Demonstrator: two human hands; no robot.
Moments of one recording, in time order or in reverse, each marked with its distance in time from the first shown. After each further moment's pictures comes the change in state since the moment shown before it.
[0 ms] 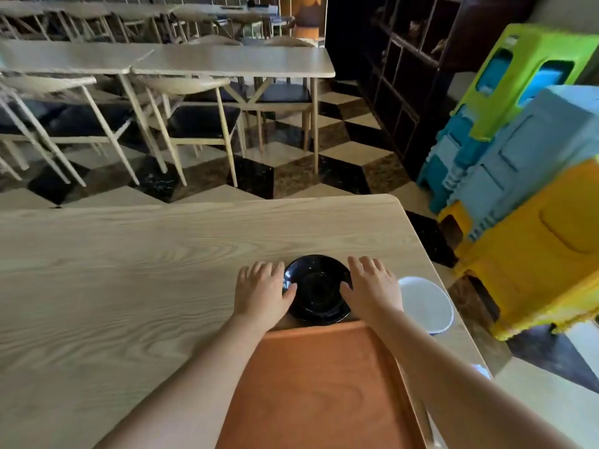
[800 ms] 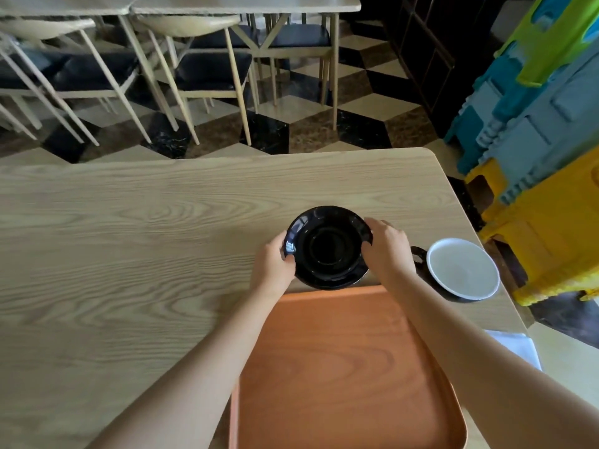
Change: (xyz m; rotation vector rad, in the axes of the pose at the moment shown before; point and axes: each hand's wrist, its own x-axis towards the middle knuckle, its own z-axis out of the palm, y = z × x) left_hand -0.012 -0.018 0.014 -0.974 -0.037 -0.426; right_hand 0.017 -0.023 0.021 0.405 0.081 0.098
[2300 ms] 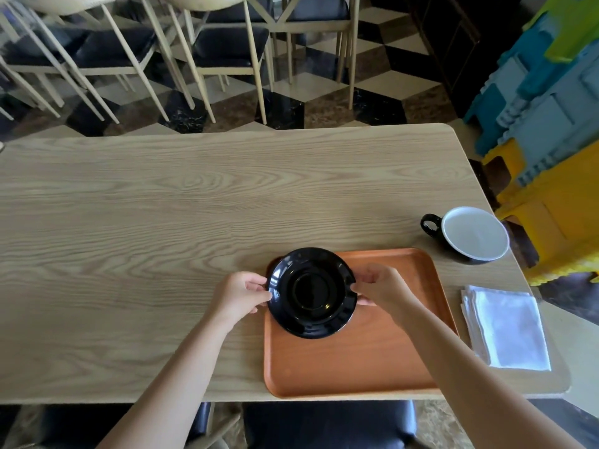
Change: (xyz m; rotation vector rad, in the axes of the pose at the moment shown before) left_hand -0.093 -0.065 -0.092 0.120 -0.173 -0.376; right_hand -0.110 -0.006 0.027 0.659 -0.464 0.424
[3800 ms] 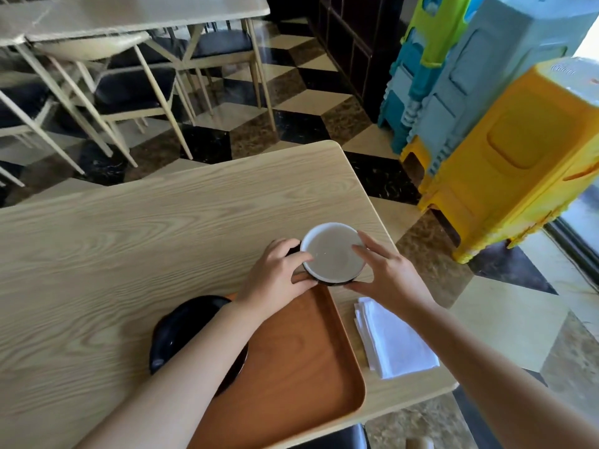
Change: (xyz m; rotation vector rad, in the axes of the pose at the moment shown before) left_hand 0.011 0.166 0.169 0.489 0.026 1.060; right_hand -0.018 0.025 -0.180 -0.820 0.429 -0.597
